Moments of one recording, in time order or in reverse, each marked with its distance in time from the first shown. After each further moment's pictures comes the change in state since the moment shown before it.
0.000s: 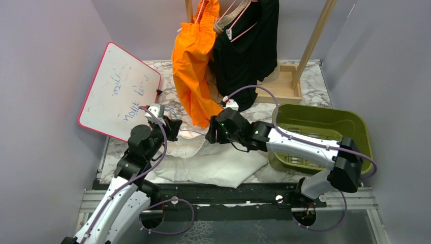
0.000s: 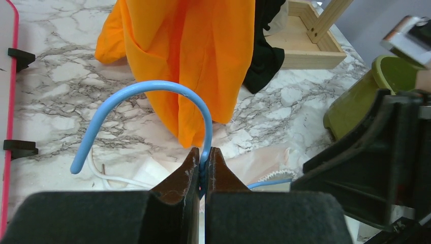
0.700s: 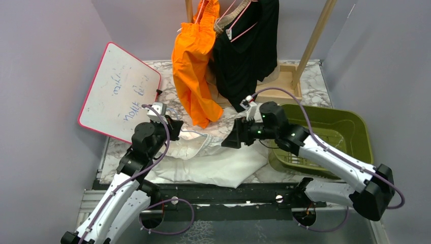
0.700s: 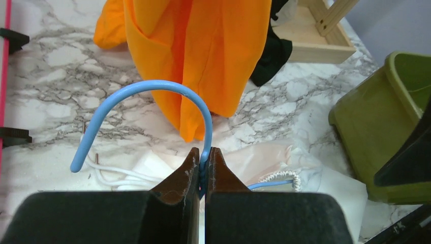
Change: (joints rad) left arm 0.000 0.063 -0.012 0.002 -0.016 -0.033; right arm -0.319 -0.366 -0.296 0.134 -0.704 -0.217
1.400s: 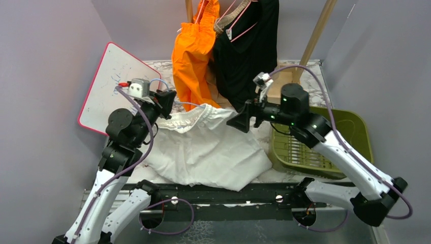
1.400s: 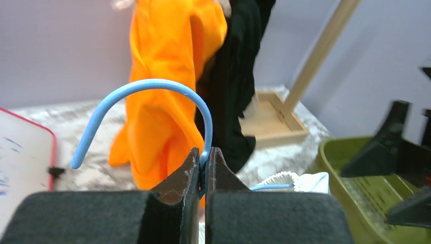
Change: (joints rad) left arm 0.000 0.089 0.398 -0.005 0.023 0.076; right arm -0.042 0.035 0.298 -0.105 0.002 -0.250
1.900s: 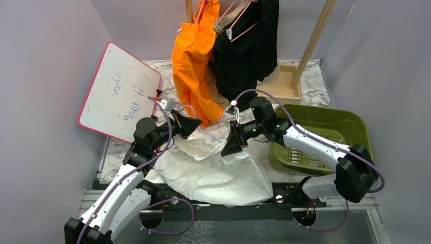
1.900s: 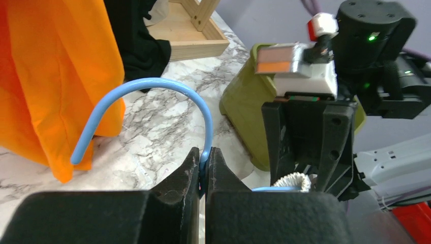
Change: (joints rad) left arm 0.005 0.031 -0.408 0.338 0.396 -0.278; right arm 0.000 0.229 -0.298 0.298 -0.628 0.070
